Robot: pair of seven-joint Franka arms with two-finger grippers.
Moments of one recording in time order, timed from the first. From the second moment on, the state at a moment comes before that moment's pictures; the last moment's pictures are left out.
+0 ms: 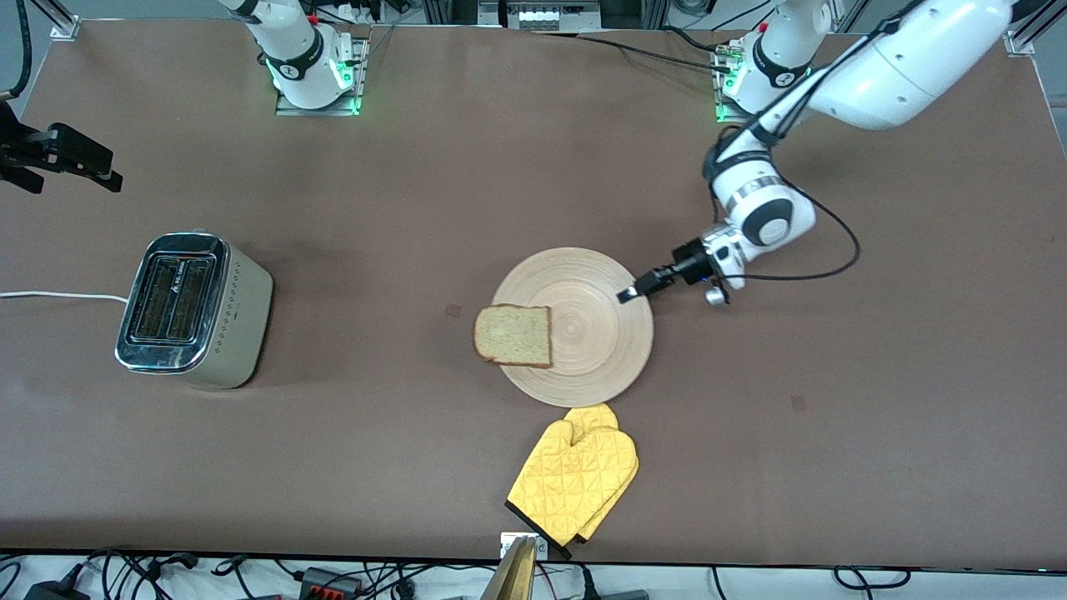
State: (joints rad) left arm 0.26 0.65 -0.71 -2.18 -2.19 2.56 1.39; right arm 0.02 0.06 -0.02 -1.42 0.01 1.44 -0.03
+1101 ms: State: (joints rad) left arm 0.01 0.75 -0.61 -2.06 -2.42 2.57 1.57; right arm 0.02 0.06 -0.02 -1.42 0.01 1.43 -0.03
